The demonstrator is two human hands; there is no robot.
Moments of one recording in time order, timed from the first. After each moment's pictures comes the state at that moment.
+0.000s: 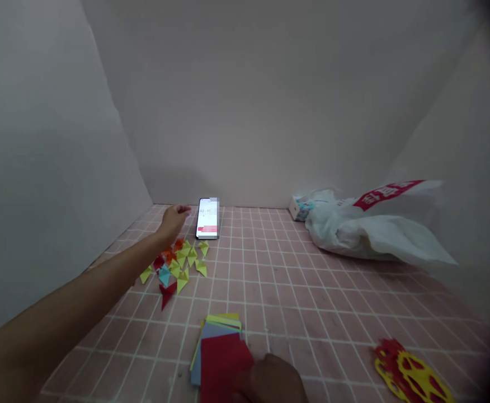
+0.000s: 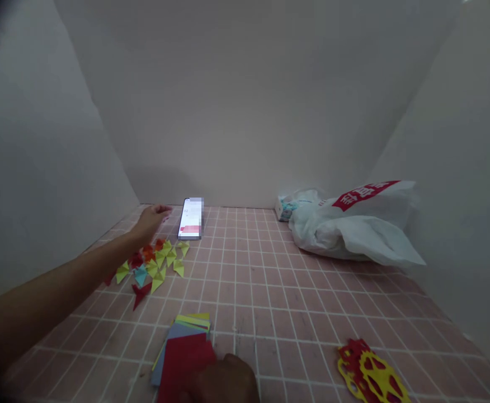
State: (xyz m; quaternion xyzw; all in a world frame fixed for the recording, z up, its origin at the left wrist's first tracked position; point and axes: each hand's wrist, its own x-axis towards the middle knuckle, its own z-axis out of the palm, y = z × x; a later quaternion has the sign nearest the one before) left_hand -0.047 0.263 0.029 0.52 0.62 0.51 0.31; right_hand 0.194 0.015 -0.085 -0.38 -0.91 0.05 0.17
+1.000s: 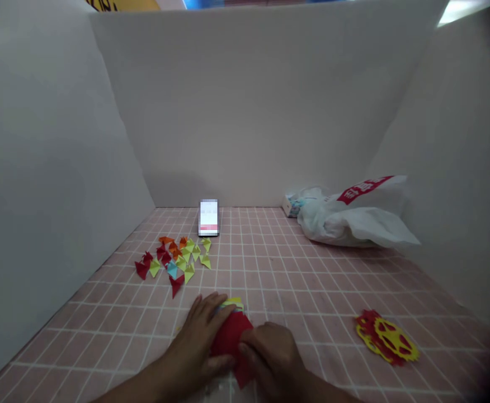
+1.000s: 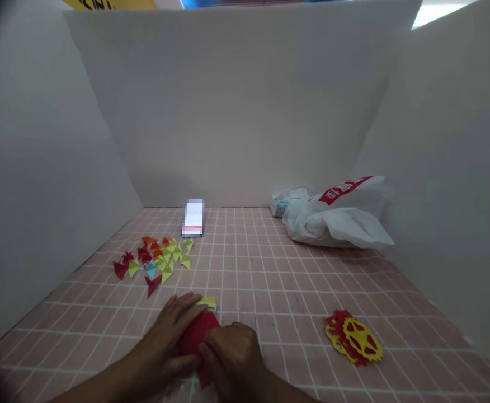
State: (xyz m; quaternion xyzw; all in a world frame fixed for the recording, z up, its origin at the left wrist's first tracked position) left_hand -0.022 0.026 -0.055 0.87 0.43 0.15 0.20; right_hand 0.192 0.001 -0.040 -0.35 -0.82 0.05 0.45
